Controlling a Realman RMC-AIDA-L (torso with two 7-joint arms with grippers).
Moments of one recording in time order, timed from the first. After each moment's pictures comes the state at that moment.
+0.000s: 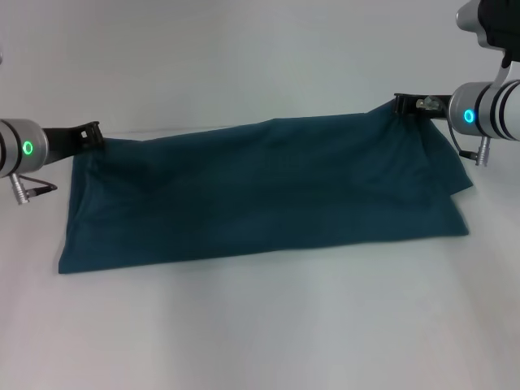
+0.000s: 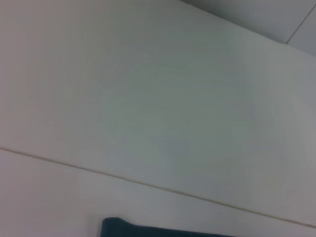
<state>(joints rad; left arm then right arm) -0.89 -2.05 0.74 0.52 2.51 0.60 -2.64 0.92 2.01 -0.85 -0.41 -2.35 -0.44 2.45</state>
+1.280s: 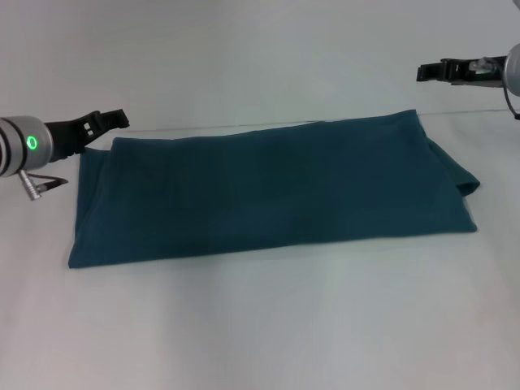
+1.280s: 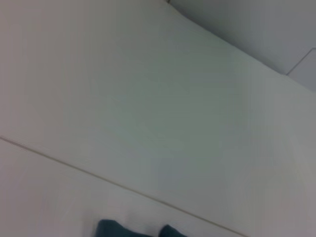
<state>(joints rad) -0.87 -2.08 0.73 0.56 2.45 0.58 -2.71 0.91 1.87 -0.85 -0.45 -2.34 -0.62 2.46</state>
